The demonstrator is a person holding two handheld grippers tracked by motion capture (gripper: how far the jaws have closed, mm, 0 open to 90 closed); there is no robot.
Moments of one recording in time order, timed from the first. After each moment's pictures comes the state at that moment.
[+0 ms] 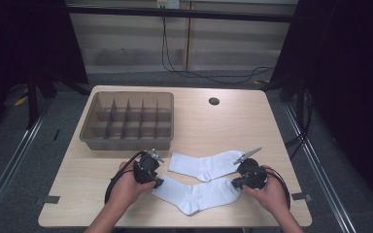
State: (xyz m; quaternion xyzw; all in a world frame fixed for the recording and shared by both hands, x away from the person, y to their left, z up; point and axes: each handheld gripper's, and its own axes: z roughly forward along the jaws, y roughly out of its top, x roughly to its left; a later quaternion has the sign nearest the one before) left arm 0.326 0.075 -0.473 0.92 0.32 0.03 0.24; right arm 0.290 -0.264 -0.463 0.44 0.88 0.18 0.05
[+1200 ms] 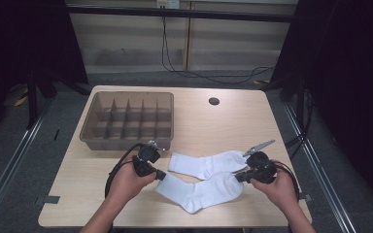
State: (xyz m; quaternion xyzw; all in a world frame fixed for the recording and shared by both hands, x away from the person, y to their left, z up) left arm 0.329 0.072 -0.424 0.89 0.36 -0.05 0.28; right arm 0.290 -0.280 -0.425 0.45 0.86 0.24 0.03
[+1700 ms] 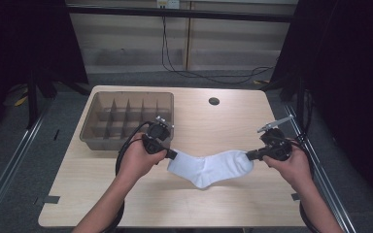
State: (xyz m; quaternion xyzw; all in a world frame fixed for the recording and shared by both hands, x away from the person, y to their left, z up) left arm 0.365 0.047 -0.386 0.88 0.36 -0.04 0.32; right arm 0.324 -0.307 -0.372 0.47 0.85 0.25 0.06
